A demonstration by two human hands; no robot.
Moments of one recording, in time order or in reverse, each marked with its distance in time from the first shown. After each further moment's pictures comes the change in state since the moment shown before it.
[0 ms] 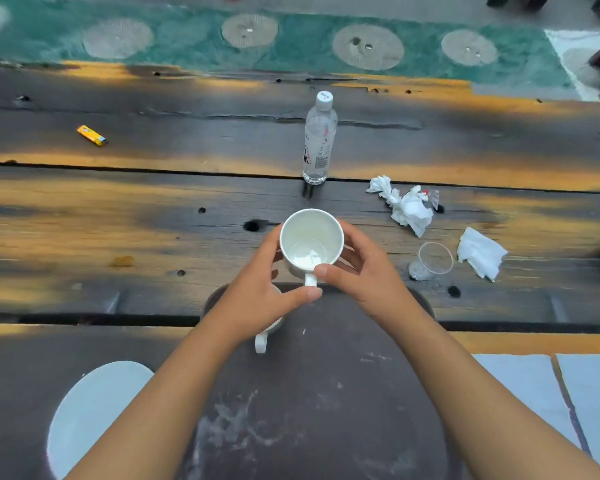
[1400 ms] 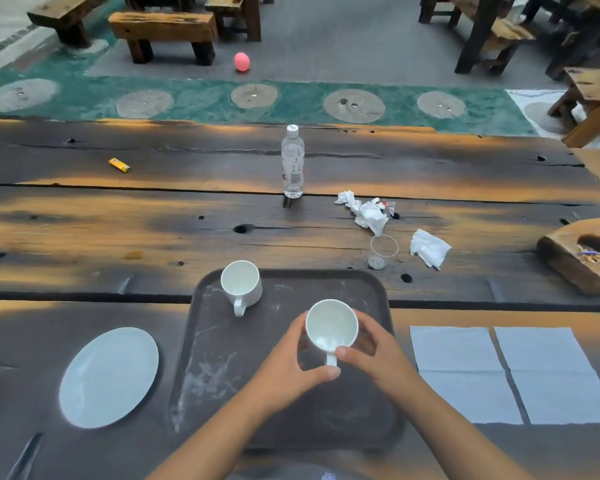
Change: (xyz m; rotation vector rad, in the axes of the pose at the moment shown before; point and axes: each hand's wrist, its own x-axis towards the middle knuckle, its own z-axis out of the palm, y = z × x) left_hand -0.145 -0.011 0.151 -0.096 -0.111 -0.131; right_hand -0.195 0.078 -0.057 -0.029 0.004 0.131
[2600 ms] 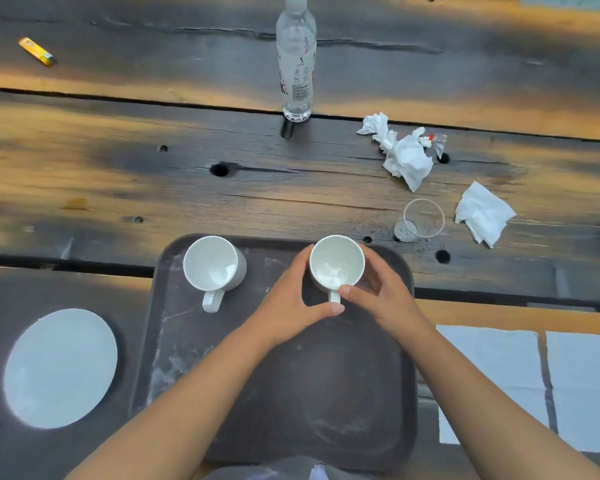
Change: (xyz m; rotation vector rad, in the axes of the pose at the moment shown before) left_hand 0.153 -0.033 -0.024 0.076 0.028 -0.157; right_hand 0.156 0.025 -0.038 -0.005 -0.076 0.100
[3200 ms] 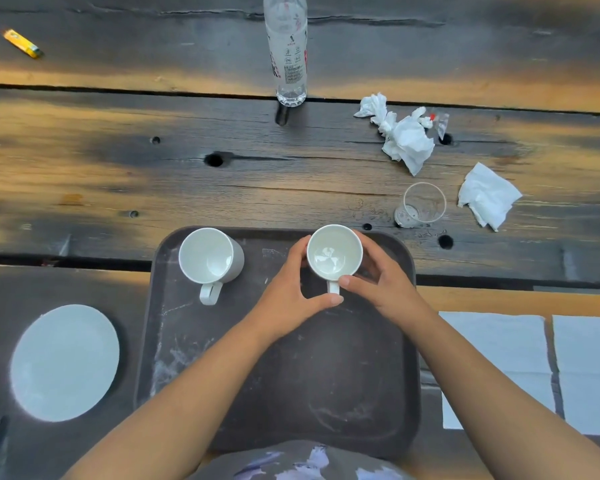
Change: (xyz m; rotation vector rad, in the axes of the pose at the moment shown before) left_hand 0.000 -0.007 0.007 0.011 0.007 -0.029; right_hand 0.006 0.014 -0.008 -0.071 -0.039 0.024
